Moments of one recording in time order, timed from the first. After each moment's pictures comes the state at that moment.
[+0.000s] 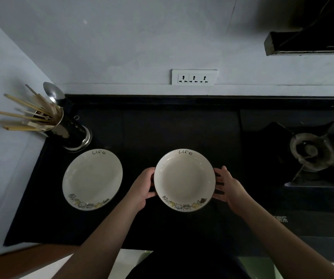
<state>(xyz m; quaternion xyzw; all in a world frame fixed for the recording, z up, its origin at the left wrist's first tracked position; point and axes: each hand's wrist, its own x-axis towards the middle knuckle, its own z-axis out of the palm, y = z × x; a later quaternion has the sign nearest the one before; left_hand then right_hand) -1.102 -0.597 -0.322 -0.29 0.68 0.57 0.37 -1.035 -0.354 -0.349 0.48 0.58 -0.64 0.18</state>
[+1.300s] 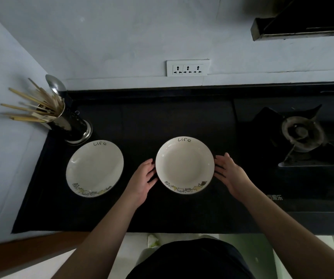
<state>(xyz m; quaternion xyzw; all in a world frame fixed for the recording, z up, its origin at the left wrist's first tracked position) -1.065 -0.612 -0.317 -0.26 0.61 0.67 0.32 -1.007 -0.348 -0.351 0.43 0.58 -0.68 0.10</state>
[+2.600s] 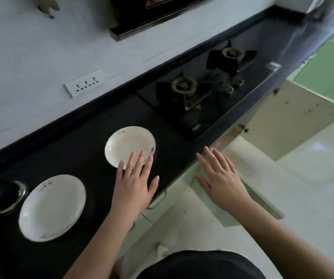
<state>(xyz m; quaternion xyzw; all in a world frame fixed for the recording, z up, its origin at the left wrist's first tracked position) -0.958 -0.649 -0.249 0.56 0.83 0.01 0.03 -0.743 -0.506 -0.232 0.37 0.92 -0.09 0.03</state>
